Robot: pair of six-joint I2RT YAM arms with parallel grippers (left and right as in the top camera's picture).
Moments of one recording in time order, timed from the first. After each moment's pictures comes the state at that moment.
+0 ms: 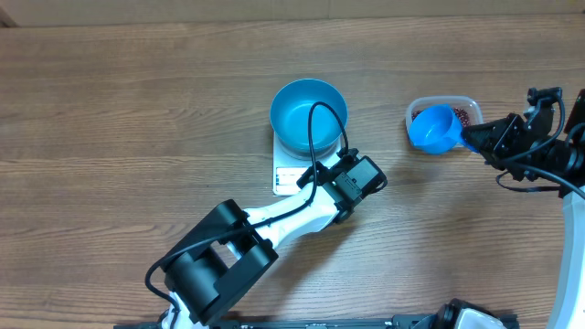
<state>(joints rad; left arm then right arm) -0.91 1.98 1.21 -0.49 -0.59 -0.07 -0.37 1.29 1.29 -1.06 -0.69 0.31</state>
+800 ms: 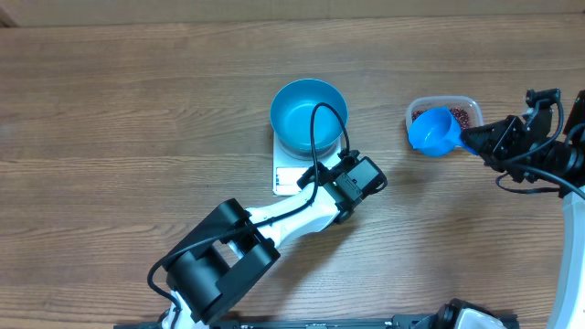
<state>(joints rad) -0.91 1.99 1.21 -0.49 -0.59 -0.04 -0.37 1.29 1.29 -1.08 -0.69 0.29</state>
